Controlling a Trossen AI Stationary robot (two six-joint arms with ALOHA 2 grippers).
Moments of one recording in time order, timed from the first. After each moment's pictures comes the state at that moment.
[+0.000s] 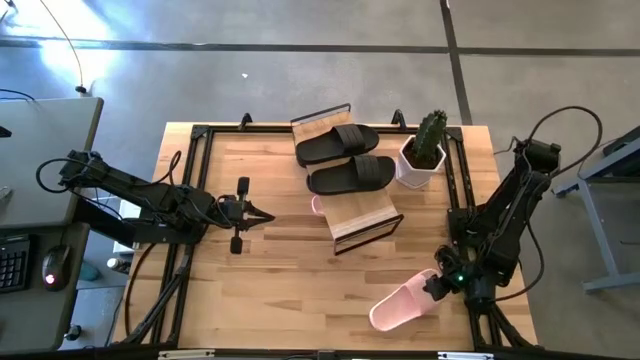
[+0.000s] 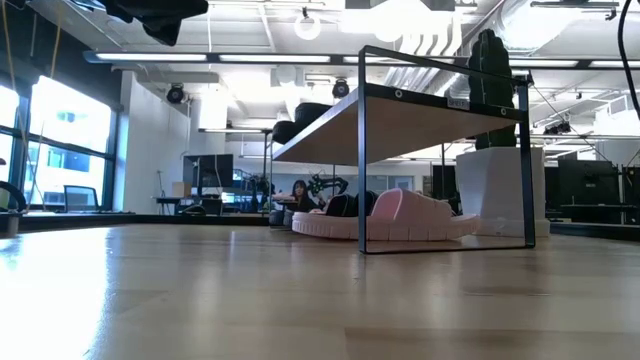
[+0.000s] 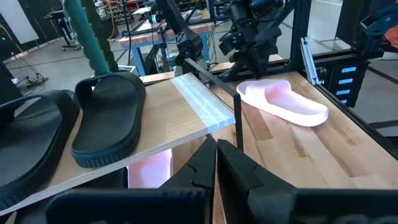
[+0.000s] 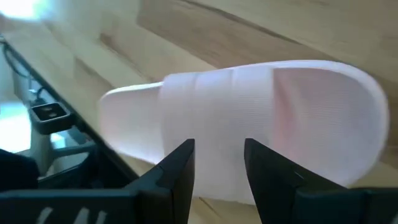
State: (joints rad) left arm -0.20 0.79 0.51 0.05 -0.30 0.10; right arm 1.16 1.17 0.59 -0.54 0.45 2.22
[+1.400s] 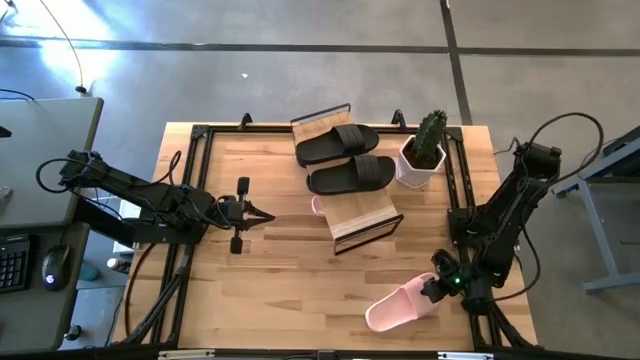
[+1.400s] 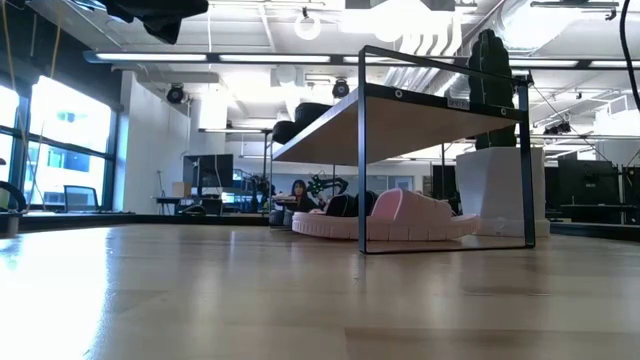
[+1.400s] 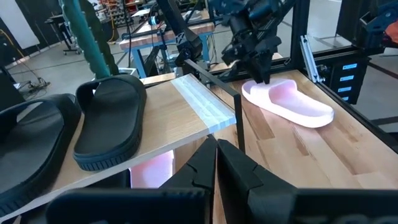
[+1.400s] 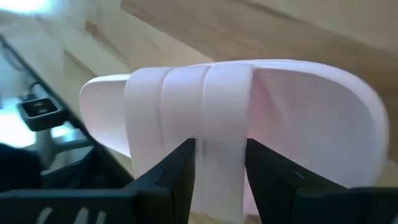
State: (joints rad) left arm -0.20 0.79 0.51 0.06 -0.30 0.13; right arm 1.17 1.22 0.49 -0.33 0.44 2.22
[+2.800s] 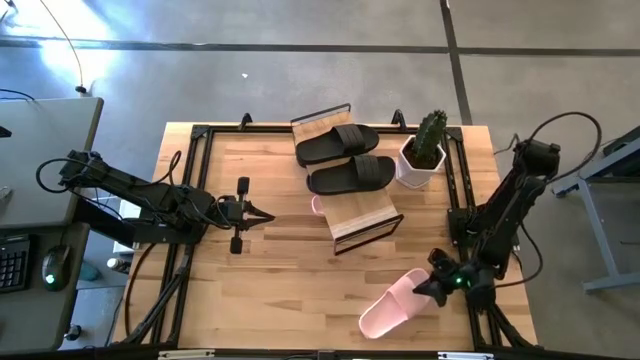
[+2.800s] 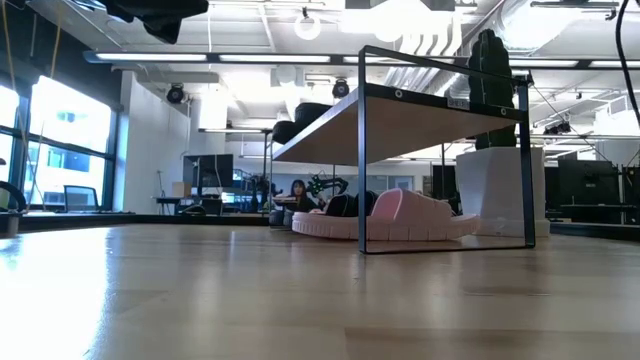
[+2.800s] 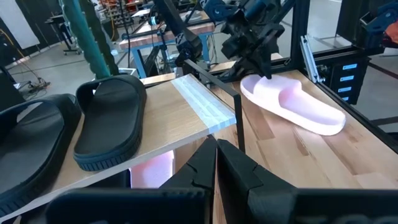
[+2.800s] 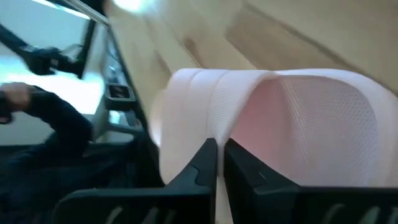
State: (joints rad) left arm -0.20 0.79 0.51 0.06 -0.30 0.13; right arm 1.17 1.17 0.38 -0.02 0.68 1.81
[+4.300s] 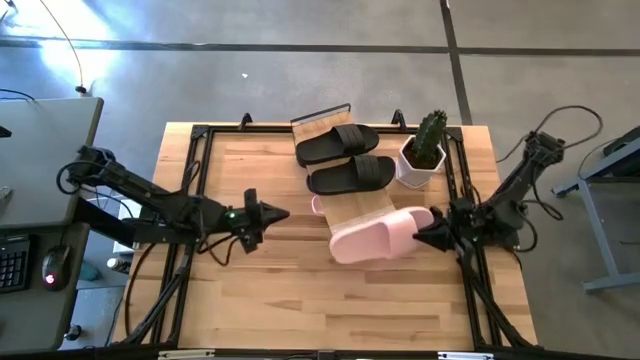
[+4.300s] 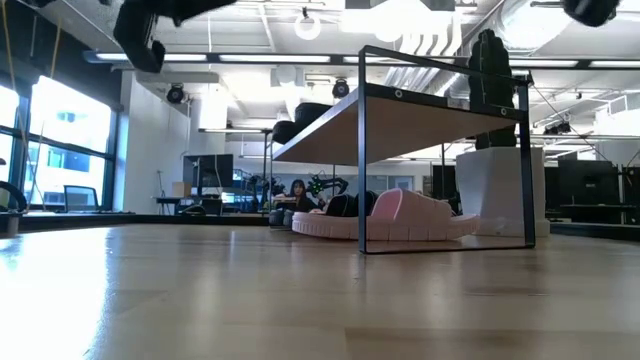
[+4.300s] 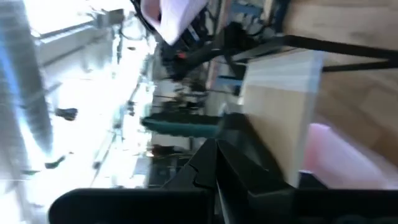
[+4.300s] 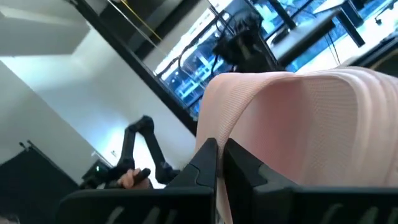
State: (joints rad) left arm -0.26 1.03 0.51 0.44 -0.55 1.40; right arm 0.84 0.60 0.38 0.45 0.73 0.59
